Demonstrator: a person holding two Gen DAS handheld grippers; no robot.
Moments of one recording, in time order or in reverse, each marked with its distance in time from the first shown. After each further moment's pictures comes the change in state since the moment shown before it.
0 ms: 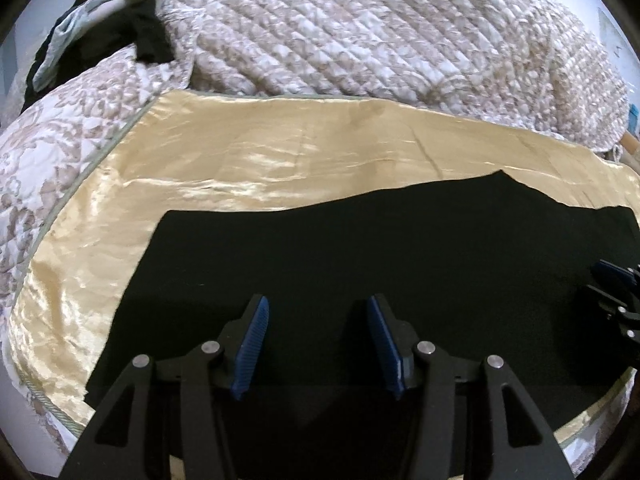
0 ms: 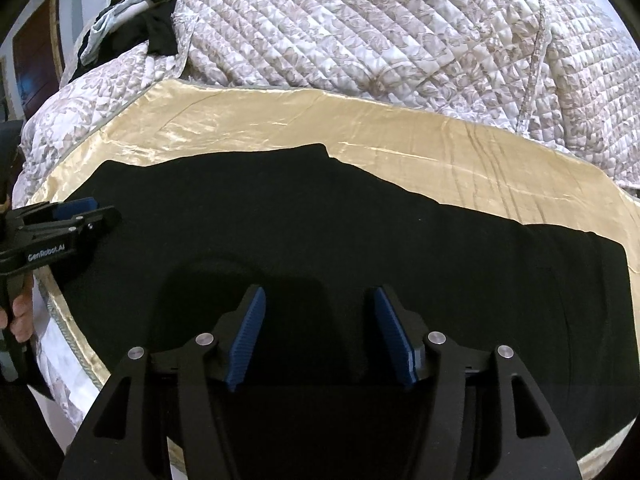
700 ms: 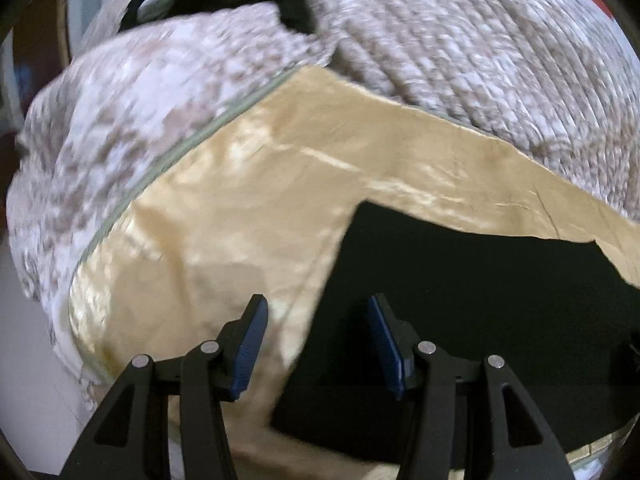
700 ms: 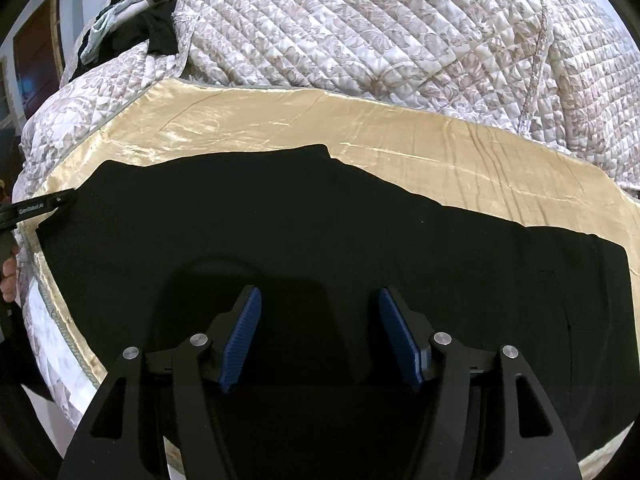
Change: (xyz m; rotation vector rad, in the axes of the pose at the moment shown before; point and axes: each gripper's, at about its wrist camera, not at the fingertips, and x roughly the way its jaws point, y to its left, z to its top) left arm -0.008 0.124 -0.019 -0.285 -0.005 0.141; right arm 0.003 0.002 0.002 -0.006 0.001 -0.003
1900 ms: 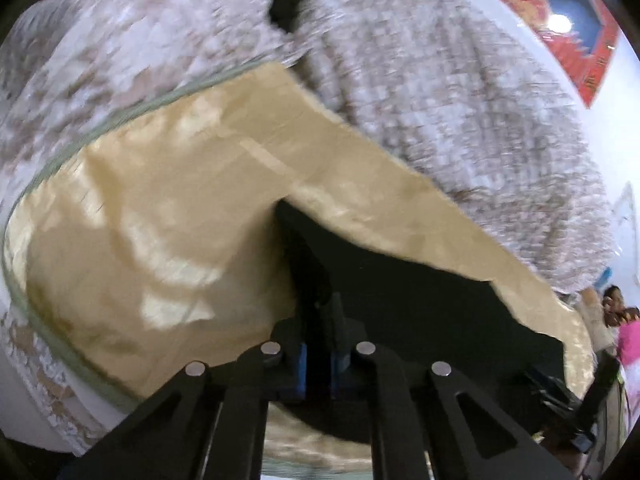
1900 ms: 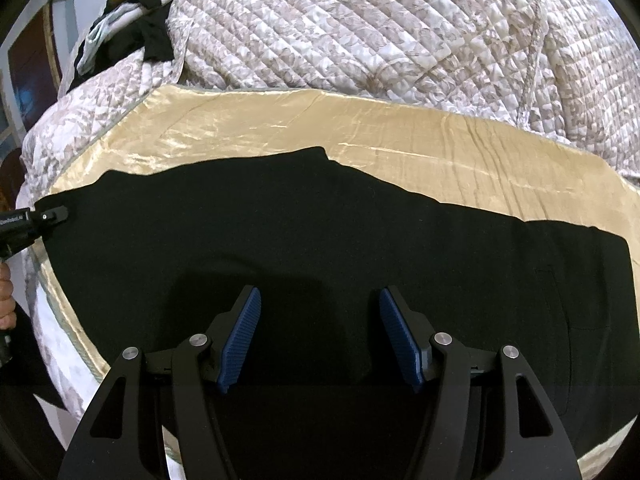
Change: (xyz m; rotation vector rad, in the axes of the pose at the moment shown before) left arm -0.026 -0.001 -0.001 -0.182 -0.021 -0.385; right arm -0.005 -0.009 0.001 0.048 0.004 0.029
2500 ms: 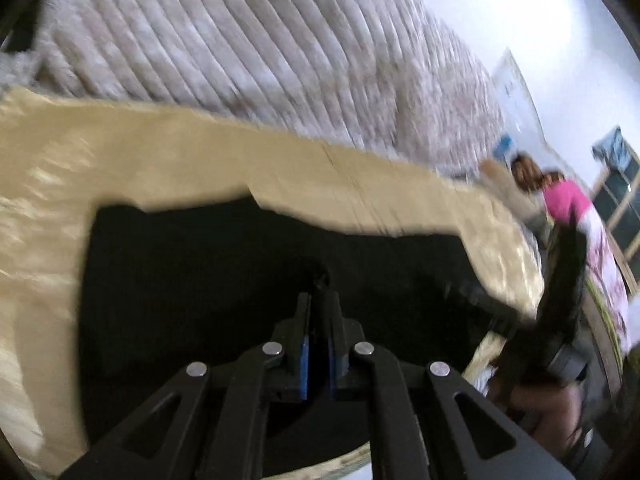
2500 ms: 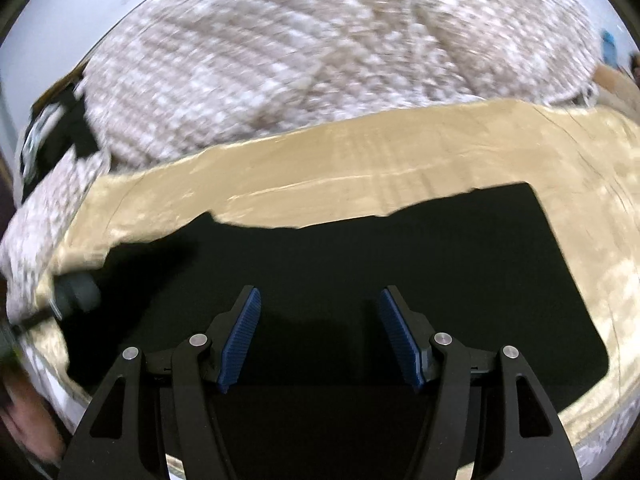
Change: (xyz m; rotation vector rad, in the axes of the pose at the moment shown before) left arm 0.093 -0.203 -0.099 0.389 0.237 -0.379; right arm -0.043 -0.091 0.001 0.335 -0.079 -0.099
